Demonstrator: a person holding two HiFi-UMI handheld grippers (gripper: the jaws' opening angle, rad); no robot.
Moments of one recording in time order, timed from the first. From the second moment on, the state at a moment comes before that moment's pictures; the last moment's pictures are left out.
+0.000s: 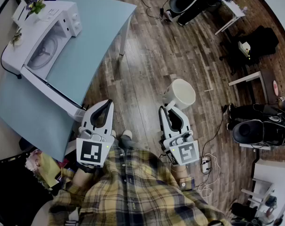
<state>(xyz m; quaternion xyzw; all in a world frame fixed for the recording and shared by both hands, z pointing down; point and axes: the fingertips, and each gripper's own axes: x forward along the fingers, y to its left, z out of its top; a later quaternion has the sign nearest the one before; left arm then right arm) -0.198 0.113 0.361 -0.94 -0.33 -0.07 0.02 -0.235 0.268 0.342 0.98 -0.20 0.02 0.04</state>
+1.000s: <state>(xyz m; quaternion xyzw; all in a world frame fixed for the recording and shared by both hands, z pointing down) -0.139 0.175 0.376 -0.94 -0.32 -0.09 0.04 -0.194 0.328 0.358 0.98 -0.21 0.02 0.00</state>
